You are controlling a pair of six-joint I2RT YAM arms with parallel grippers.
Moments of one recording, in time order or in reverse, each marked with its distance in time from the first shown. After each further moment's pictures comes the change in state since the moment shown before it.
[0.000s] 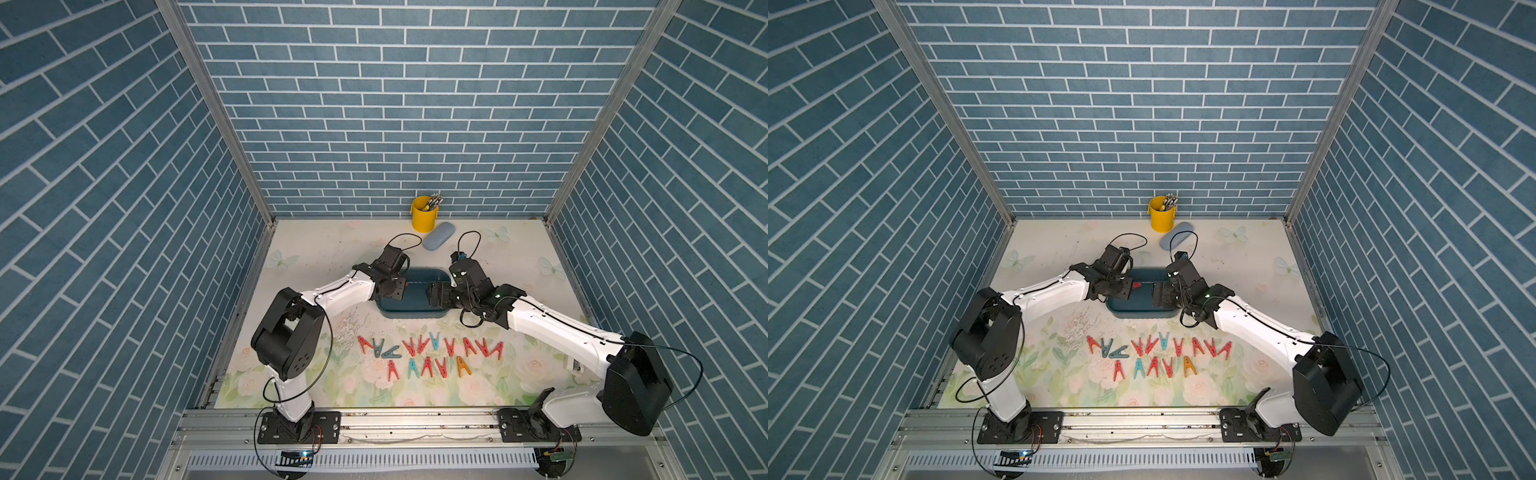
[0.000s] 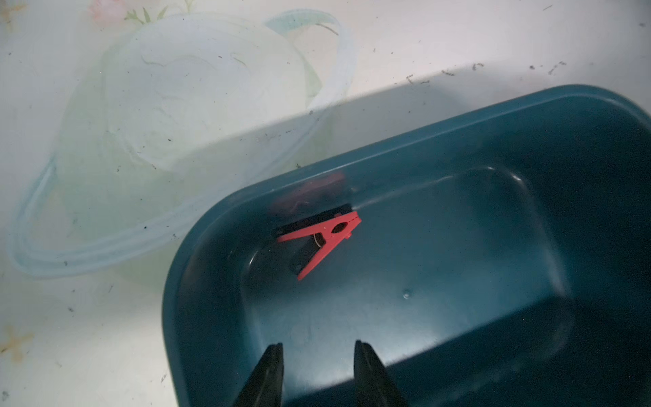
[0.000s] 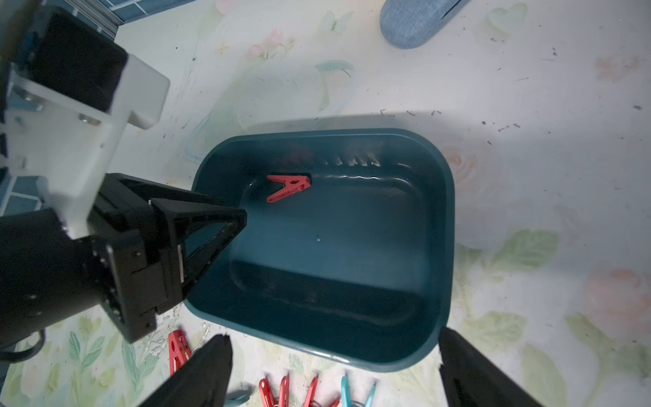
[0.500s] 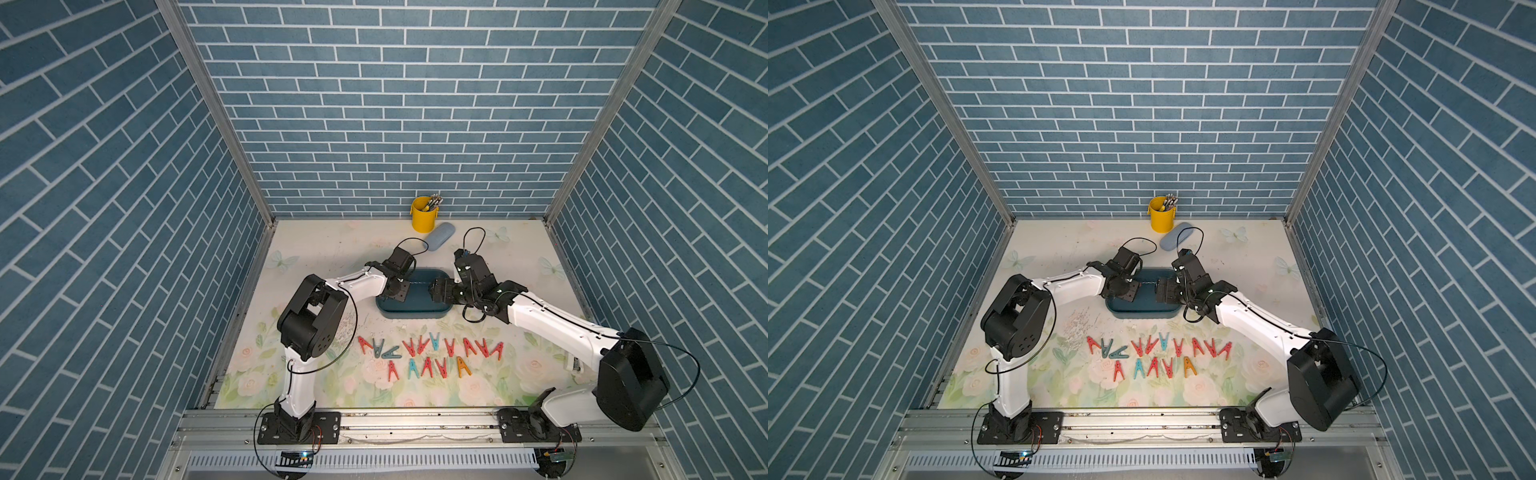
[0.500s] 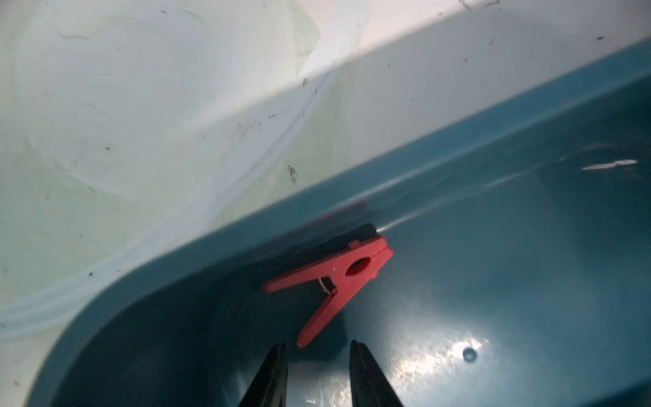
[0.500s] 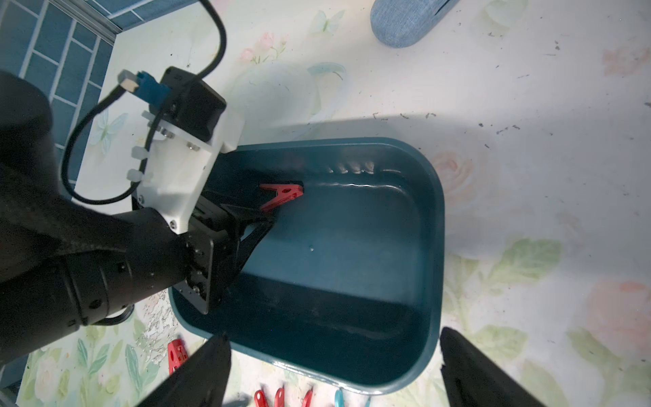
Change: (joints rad) left arm 0.000 0.190 0.116 -0.013 -0.030 0.076; right arm -0.064 0.026 0.000 0.024 -0.067 -0.016
